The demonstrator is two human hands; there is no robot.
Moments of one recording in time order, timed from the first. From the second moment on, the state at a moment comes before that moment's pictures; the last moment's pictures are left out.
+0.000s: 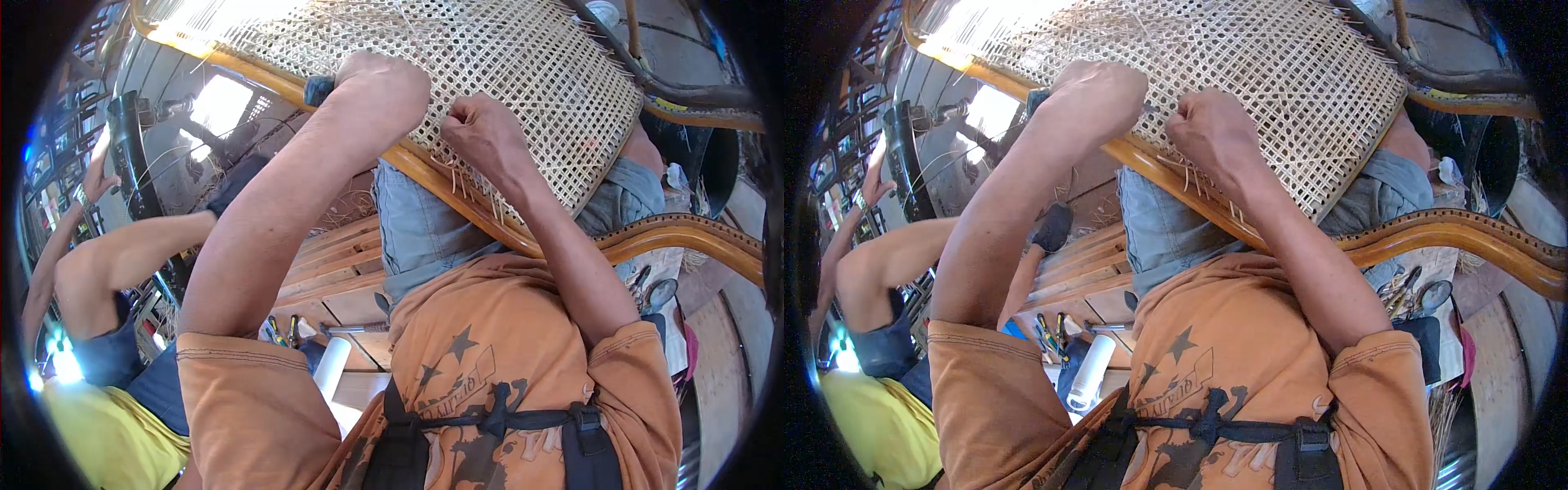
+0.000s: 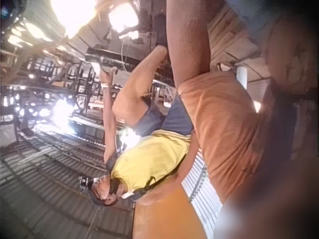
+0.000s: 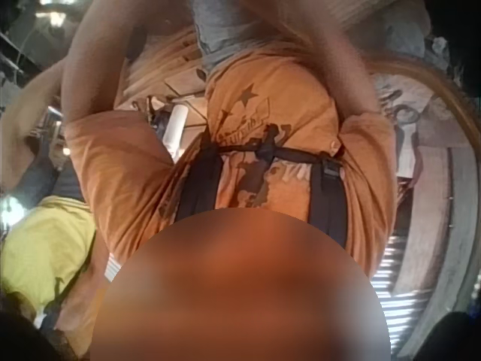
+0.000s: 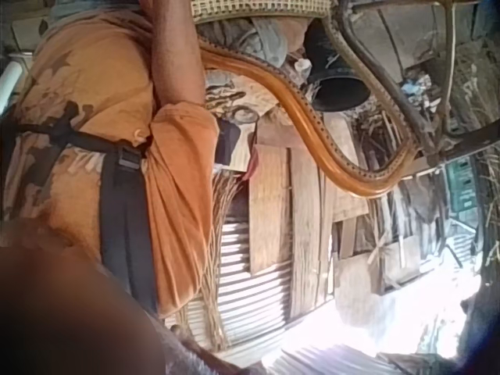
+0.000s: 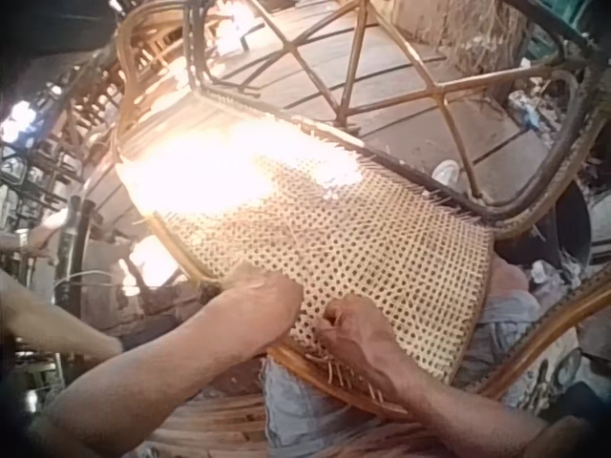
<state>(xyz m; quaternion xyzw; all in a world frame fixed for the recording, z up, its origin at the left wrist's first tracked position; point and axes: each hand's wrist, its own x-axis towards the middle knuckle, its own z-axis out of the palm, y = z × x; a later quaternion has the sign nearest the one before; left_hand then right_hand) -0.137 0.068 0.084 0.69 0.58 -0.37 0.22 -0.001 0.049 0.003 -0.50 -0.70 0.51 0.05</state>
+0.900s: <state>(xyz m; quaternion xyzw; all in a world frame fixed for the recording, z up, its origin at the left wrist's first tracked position) -0.176 0.044 0.086 0.59 0.72 -0.28 0.24 0.005 0.038 -0.017 -0.46 -0.82 0.29 0.18</state>
